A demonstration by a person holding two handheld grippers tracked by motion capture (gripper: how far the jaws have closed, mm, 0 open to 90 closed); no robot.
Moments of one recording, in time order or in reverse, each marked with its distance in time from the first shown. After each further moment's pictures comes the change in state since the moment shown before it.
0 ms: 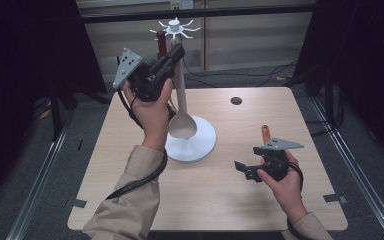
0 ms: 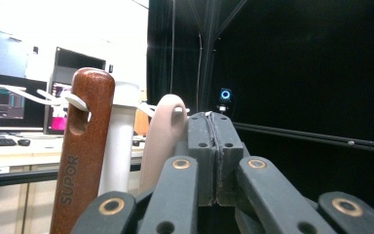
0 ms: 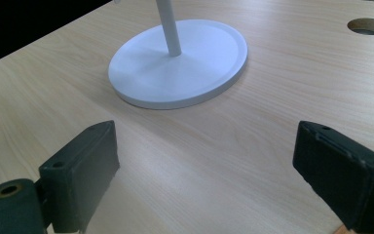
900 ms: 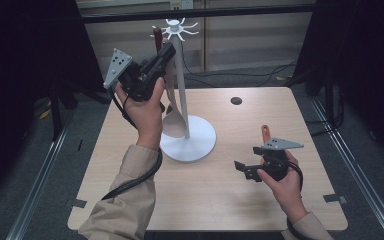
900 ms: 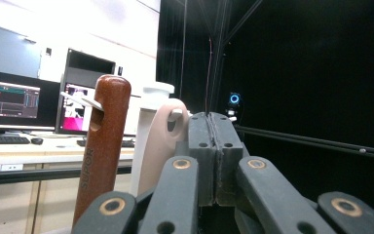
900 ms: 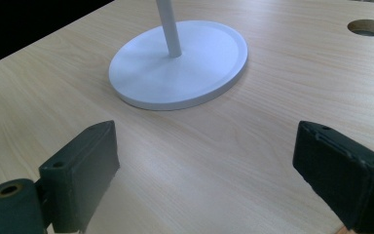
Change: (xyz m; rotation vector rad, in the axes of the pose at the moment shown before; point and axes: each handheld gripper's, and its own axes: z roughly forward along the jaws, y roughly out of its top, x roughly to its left) left arm 0.011 0.005 -0.010 -0.011 0.044 -0.016; right arm 0.000 0.001 0.000 -0.003 0.002 -0.003
